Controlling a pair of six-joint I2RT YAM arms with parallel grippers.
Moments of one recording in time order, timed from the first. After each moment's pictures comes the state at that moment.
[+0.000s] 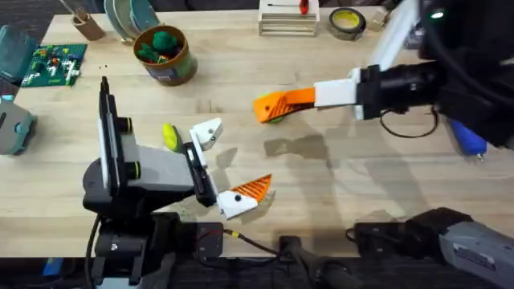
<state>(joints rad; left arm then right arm) 0.02 0.01 0.01 -0.13 1.19 0.04 0.30 1.13 0.77 -0.30 -1.10 0.36</state>
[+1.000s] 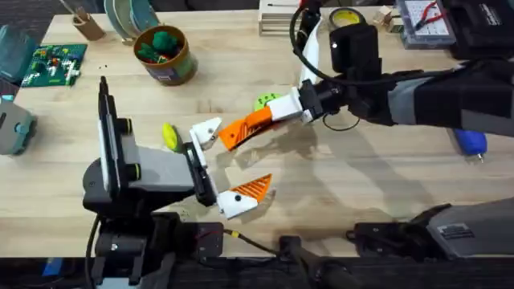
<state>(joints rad) 0.02 0.01 0.01 -0.13 1.19 0.05 0.46 1.63 0.77 0.25 -1.39 0.63</state>
